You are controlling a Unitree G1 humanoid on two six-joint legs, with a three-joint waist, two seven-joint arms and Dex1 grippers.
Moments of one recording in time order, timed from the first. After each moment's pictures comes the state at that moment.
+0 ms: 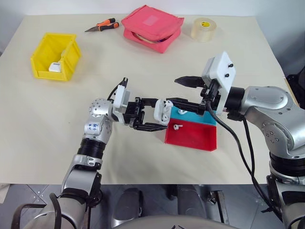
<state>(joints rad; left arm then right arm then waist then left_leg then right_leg) -0.69 0.26 -0.07 0.41 -0.52 -0.09 -1.50 -0.64 -0.68 0.04 -0.51 0.56 0.86 0.74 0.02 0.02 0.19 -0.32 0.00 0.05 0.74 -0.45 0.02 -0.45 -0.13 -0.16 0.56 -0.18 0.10</state>
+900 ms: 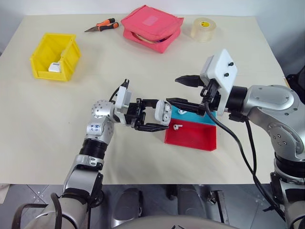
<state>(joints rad) -0.69 0.24 -0.07 0.44 -0.52 -0.11 -1.50 -0.68 -0.73 0.03 -0.58 0.60 0.96 0.67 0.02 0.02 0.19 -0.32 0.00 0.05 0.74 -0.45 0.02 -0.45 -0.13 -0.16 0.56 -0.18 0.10</state>
